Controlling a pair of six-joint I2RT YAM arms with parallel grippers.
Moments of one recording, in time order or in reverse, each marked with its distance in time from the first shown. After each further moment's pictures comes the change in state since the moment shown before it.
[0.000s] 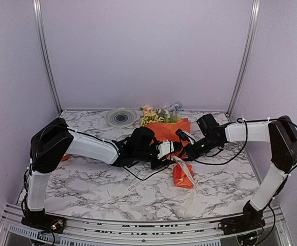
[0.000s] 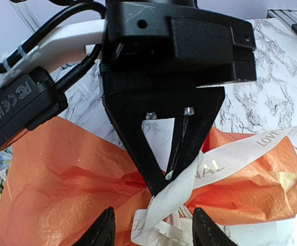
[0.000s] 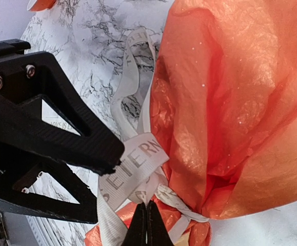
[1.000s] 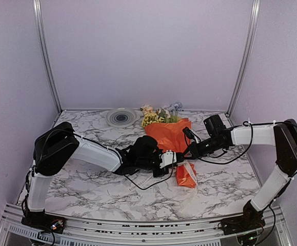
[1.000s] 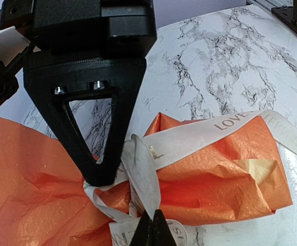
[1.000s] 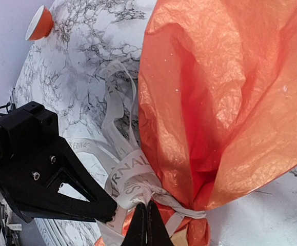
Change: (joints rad) left arm -0.053 0.035 -0.042 0.072 0.000 0.066; right arm -0.052 -0.068 -0.087 0.108 -0.002 0.138
